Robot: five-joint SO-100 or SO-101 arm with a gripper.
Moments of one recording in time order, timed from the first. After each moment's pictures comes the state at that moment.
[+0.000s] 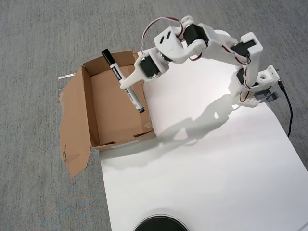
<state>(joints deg) -3.0 76.6 37.4 64.5 -37.7</state>
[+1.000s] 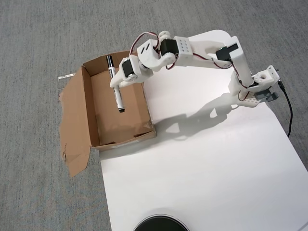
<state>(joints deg) 4.5 63.2 37.1 56.2 -12.3</state>
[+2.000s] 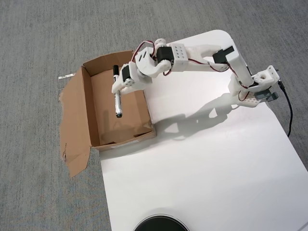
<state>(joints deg) 3.9 59.6 37.1 56.2 0.2</state>
